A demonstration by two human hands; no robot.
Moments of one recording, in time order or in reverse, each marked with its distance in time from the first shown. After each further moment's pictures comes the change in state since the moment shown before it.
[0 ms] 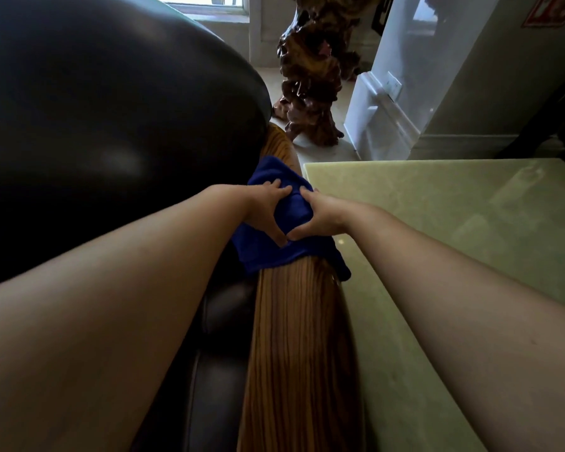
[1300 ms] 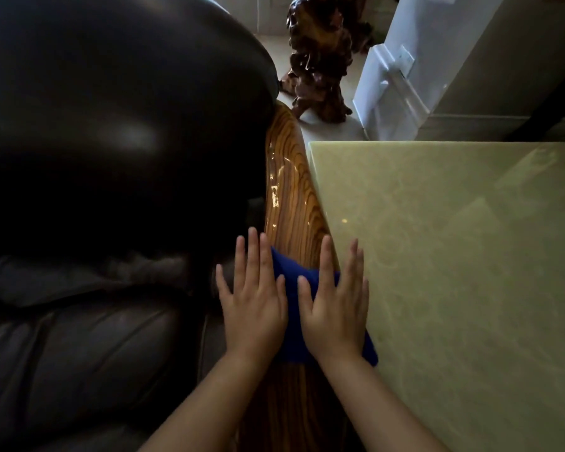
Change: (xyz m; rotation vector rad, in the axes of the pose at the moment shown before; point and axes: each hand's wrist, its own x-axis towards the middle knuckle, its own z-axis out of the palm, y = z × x) left_hand -0.135 0.075 0.160 -0.330 0.711 -0.267; right_hand -0.139 -0.008 0.152 0.028 0.694 0.091
